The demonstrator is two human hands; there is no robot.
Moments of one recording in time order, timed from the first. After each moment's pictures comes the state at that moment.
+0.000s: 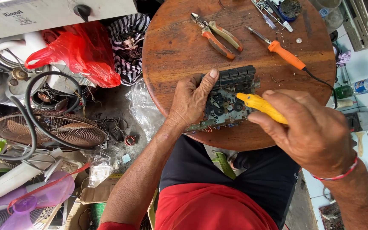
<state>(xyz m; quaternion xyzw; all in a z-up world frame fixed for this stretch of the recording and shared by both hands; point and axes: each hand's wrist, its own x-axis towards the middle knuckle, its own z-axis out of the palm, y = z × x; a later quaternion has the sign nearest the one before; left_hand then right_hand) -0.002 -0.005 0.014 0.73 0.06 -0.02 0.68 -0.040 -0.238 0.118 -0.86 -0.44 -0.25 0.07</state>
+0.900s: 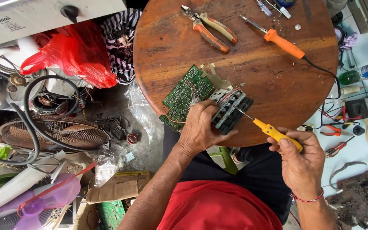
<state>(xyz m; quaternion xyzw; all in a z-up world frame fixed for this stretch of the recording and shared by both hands) -0.050 -0.041 -0.077 0.83 -0.25 0.25 0.43 -0.121 -0.296 -0.034 -0.65 0.11 -0.04 0.75</state>
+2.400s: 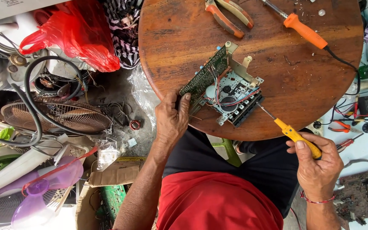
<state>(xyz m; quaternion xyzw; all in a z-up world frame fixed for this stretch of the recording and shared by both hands) -0.066 0.020 -0.073 0.85 0.06 0.15 0.50 -0.138 -0.311 -0.037 -0.83 0.08 -0.06 0.54</state>
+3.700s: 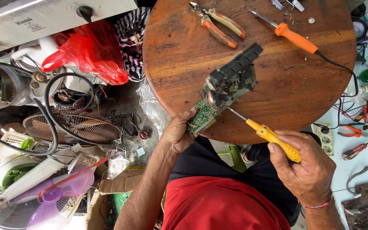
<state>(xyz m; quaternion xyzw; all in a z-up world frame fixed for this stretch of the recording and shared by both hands) -0.067 0.003 -0.115 0.24 0.30 -0.21 0.90 -0.119 -0.281 0.015 -0.90 -0.21 -0.19 0.33</state>
